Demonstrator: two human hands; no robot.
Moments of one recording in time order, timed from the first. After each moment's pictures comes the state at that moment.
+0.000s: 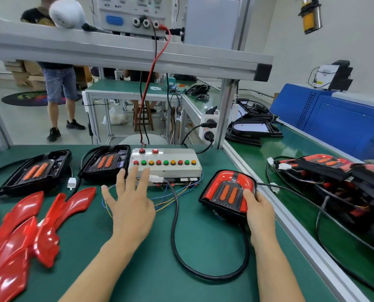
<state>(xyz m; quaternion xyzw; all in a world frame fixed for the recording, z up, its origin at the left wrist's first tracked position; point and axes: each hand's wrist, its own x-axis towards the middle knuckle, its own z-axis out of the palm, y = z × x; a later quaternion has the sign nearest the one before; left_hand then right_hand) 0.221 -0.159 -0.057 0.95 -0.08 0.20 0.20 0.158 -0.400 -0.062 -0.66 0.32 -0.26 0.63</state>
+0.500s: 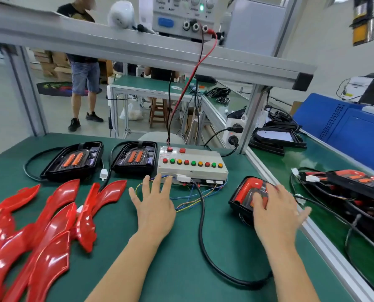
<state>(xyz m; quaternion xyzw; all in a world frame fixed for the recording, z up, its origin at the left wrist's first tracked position) 0.233 -0.143 -0.075 0.97 -0.07 0.13 0.18 0.156 -0.355 -0.033 -0.91 0.30 -0.24 0.14</state>
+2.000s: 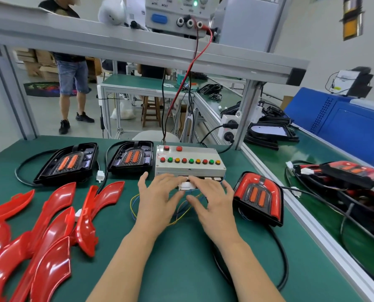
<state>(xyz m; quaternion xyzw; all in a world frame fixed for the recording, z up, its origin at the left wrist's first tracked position) 0.224 -0.130 -0.046 0.86 -0.24 0.21 0.40 0.185 -0.273 -0.056 -0.90 -0.05 -0.31 0.29</state>
